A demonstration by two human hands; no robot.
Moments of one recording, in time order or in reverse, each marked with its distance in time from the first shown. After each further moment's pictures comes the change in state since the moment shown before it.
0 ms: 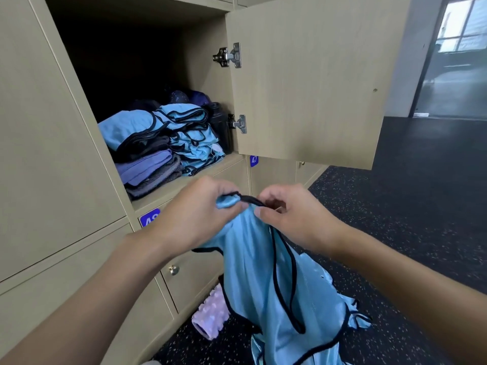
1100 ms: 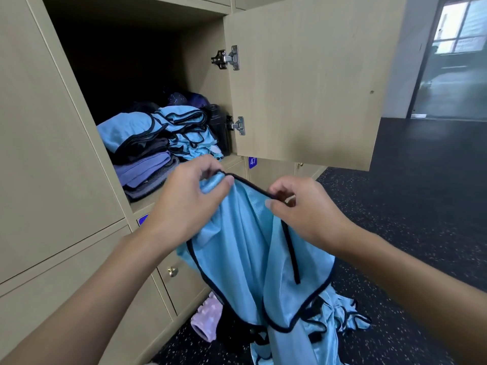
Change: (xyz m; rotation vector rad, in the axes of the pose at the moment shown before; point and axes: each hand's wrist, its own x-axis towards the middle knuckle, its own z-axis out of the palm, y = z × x) left_hand 0.003 0.002 -0.004 -0.128 0.322 -0.021; right_hand -0.003 0.000 -0.012 -0.082 0.153 0.003
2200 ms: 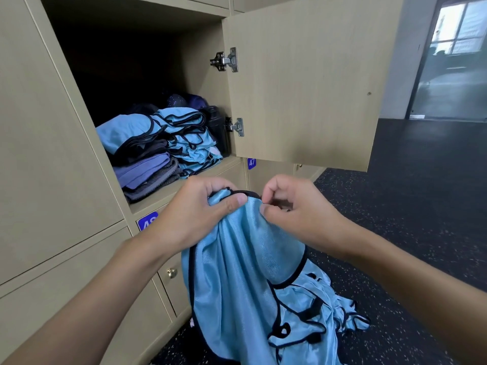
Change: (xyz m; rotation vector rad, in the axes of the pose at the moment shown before) left_hand -0.004 -0.003 0.004 -0.185 -0.263 -0.043; right_hand -0.008 -0.011 -0.003 0.209 -0.134 -0.039
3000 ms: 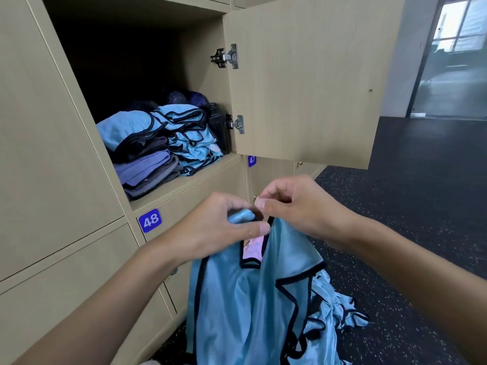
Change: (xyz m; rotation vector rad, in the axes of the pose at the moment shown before) left_hand -0.009 0.006 0.019 -0.059 -0.255 -0.108; right_hand 0.007 0.005 -0.003 -0.026 -0.035 0.082
